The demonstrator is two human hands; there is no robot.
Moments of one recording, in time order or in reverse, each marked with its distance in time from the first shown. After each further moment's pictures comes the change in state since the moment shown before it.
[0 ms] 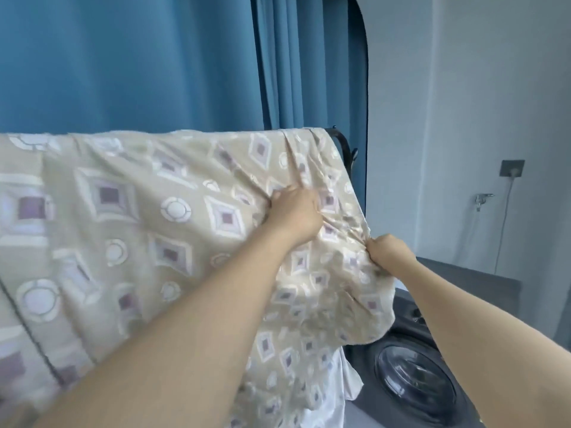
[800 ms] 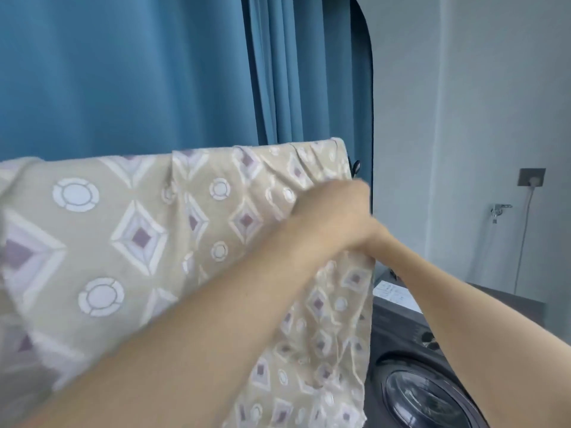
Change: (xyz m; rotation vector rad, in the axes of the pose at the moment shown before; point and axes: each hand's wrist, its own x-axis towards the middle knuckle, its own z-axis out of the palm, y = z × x) left_hand 0.042 0.073 0.003 0.240 -0.032 0.173; right_hand 0.086 -0.035 -0.017 0.432 -0.090 -0.249
